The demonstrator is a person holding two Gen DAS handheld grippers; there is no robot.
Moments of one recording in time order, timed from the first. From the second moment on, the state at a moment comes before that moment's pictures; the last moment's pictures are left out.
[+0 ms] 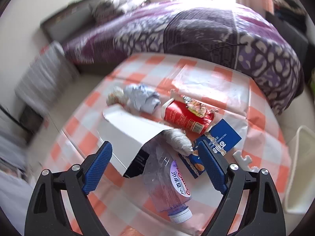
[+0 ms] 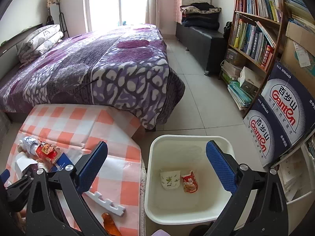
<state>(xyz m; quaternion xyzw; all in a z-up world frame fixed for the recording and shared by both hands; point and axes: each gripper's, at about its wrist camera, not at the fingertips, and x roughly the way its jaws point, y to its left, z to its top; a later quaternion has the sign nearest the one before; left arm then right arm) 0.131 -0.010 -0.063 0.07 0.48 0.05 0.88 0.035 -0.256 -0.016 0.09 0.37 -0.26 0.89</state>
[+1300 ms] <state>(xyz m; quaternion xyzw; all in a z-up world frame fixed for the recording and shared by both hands) 0.158 0.140 -0.060 -0.27 0.51 0.00 0.81 0.105 -0.125 -0.122 -0.01 0.56 -0.02 0.83</state>
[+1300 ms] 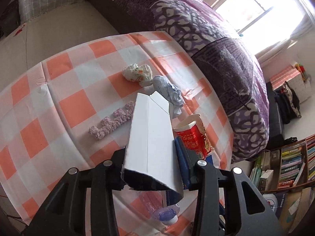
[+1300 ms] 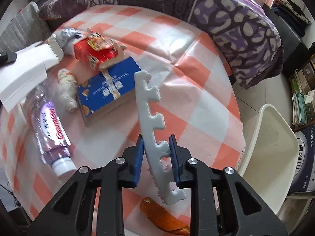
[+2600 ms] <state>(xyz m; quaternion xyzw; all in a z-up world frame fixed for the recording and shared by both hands) 0.083 -0.002 0.015 -0.07 0.38 -0.09 0.92 0.047 -0.186 -0.007 0.14 0.36 -0.04 0.92</state>
